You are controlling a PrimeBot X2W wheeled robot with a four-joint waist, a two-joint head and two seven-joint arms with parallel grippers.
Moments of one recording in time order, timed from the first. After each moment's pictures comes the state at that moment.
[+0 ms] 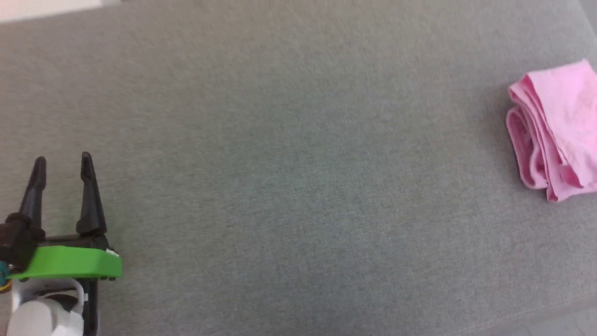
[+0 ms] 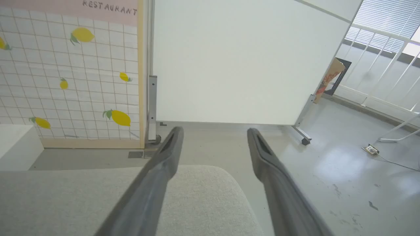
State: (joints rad) left arm -0.07 0.23 0.18 -0.14 -0.23 -0.07 -0.14; right arm -0.80 -0.35 -0.22 0.18 0.14 0.13 0.24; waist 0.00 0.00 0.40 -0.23
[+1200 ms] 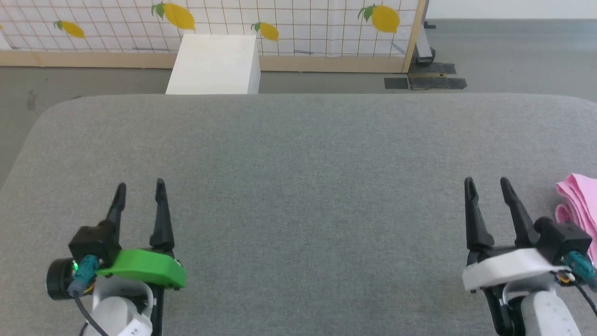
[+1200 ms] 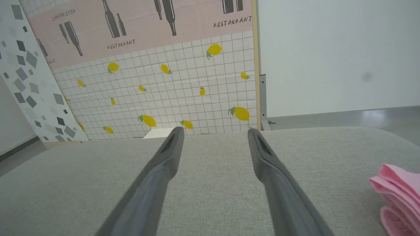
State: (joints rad) left arm -0.13 0.13 0.03 0.14 -0.20 -0.02 -0.22; right arm -0.12 -0.05 -0.06 0.20 0.19 0.13 -0.25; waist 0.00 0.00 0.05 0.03
